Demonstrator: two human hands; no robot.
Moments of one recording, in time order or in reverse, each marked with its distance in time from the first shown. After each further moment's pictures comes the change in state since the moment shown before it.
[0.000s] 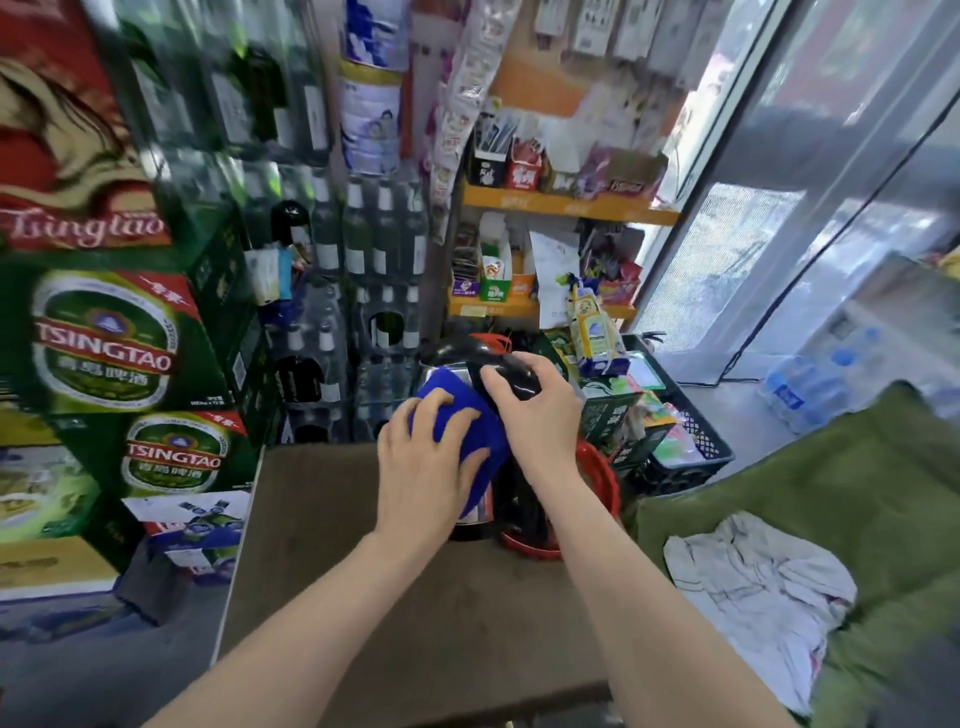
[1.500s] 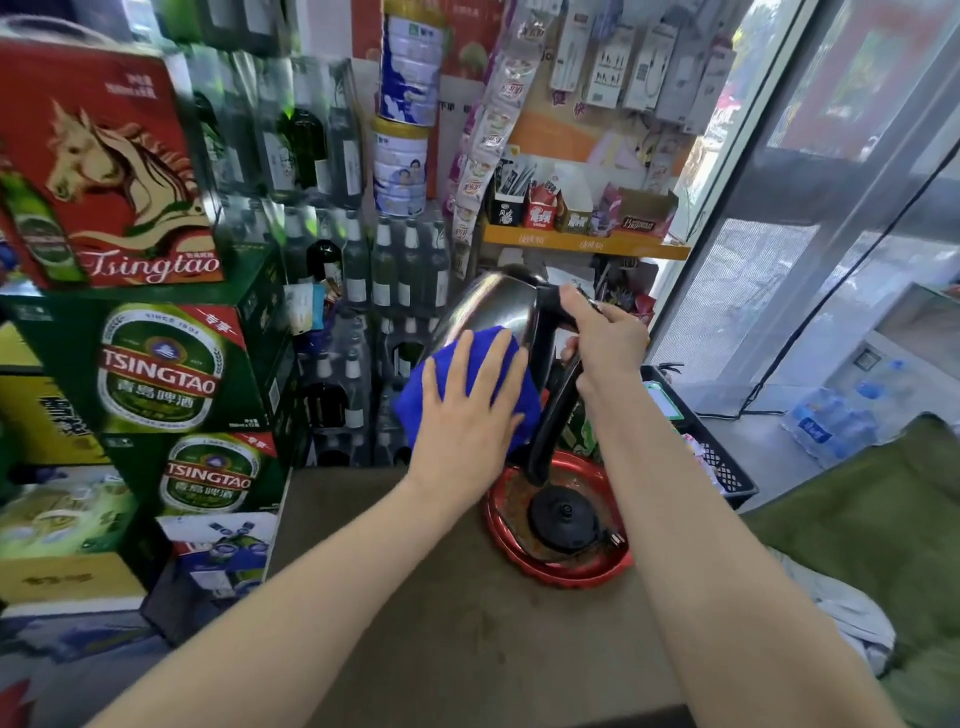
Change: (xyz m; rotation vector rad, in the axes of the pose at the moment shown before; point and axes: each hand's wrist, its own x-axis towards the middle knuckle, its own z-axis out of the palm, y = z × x) left_hand 0.049 0.025 -0.056 0.275 -0.084 0.190; right_hand 0.070 -0.070 -0.035 0.483 0.105 0.268
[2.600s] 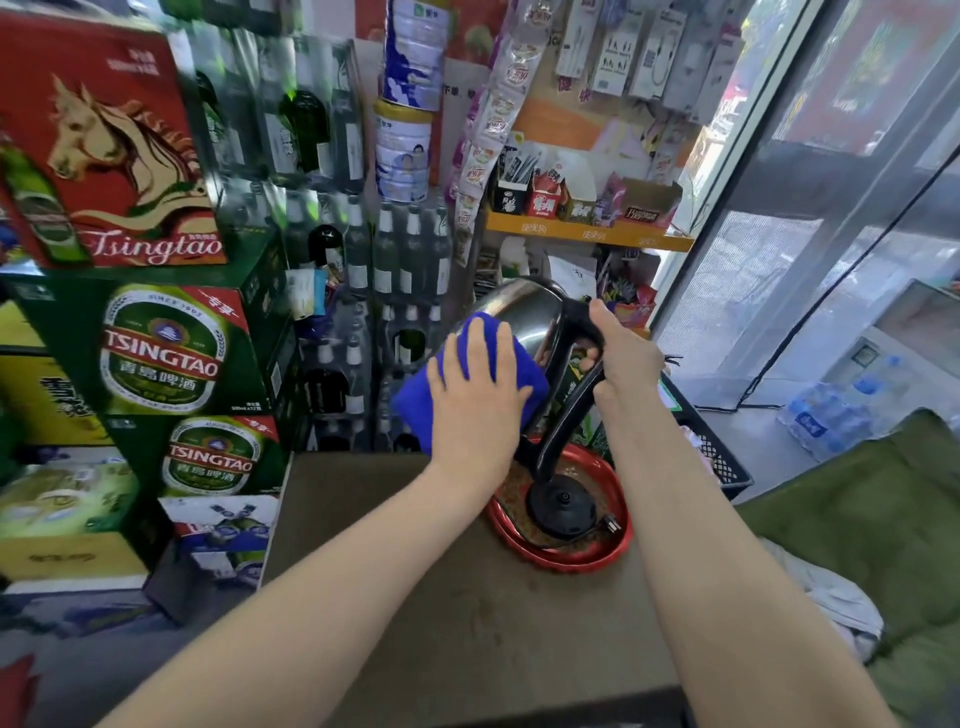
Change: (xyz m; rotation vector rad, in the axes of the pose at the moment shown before) left_hand 0.009 0.018 0.009 -0.109 0.042 -0.263; right_hand 0.010 0.020 -0.022 0.253 0.083 0.166
